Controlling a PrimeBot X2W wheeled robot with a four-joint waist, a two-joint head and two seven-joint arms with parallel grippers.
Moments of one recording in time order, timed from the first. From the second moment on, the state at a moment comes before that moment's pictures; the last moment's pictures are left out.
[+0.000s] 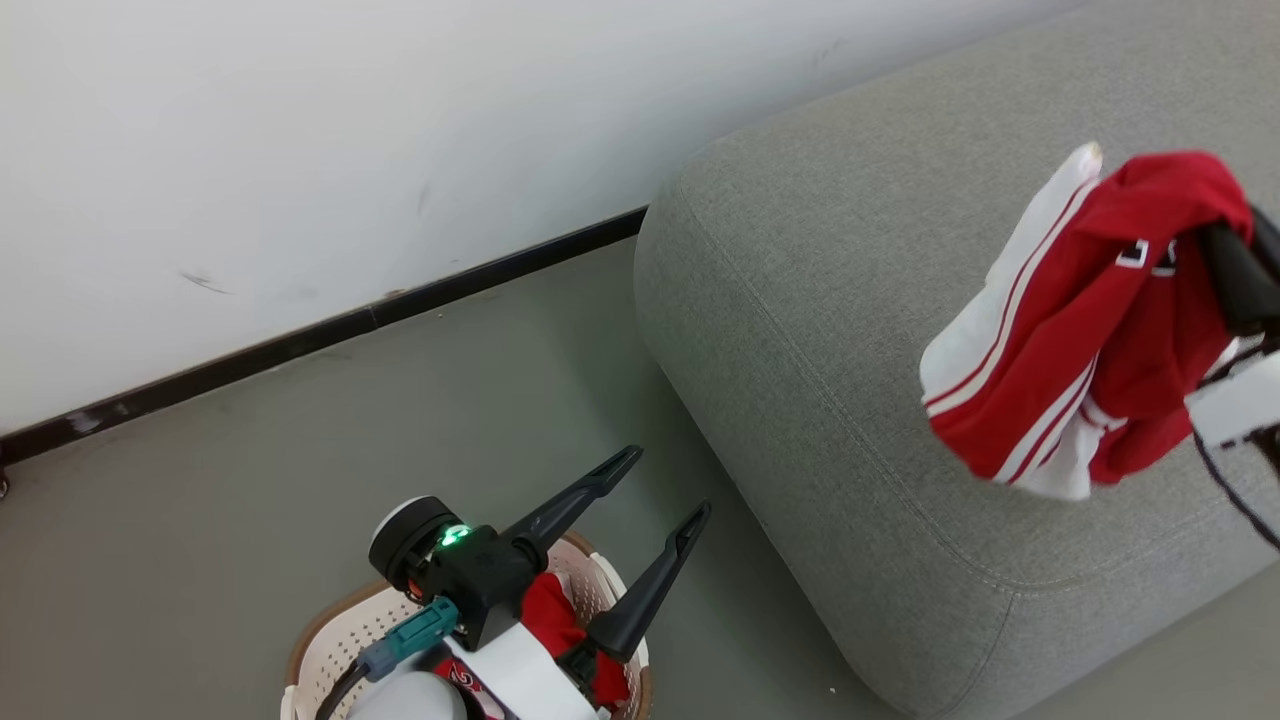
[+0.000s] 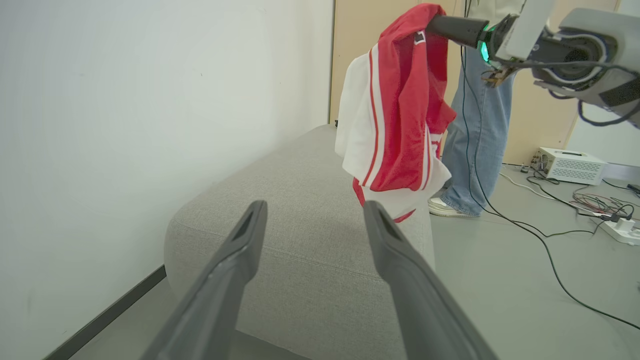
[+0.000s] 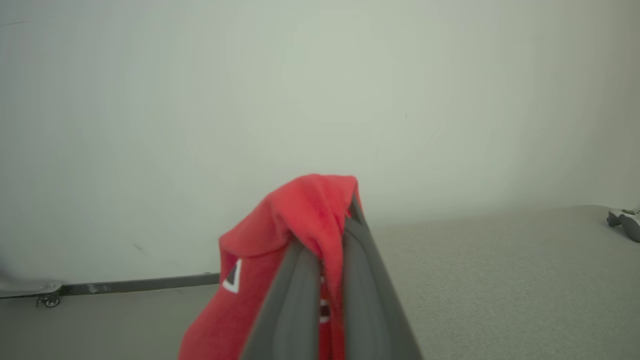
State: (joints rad) left arm -0.31 0.26 -0.67 0.14 -0.40 -0.12 -0.23; right arm -0.36 -0.47 0.06 0.14 0.53 0.12 0.09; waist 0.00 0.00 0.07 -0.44
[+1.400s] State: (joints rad) left arm -0.39 0.36 -0.67 -0.09 -0.33 -0.08 -0.13; right arm -0.72 -0.57 0.01 0.64 0.52 0.12 0.07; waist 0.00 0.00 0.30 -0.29
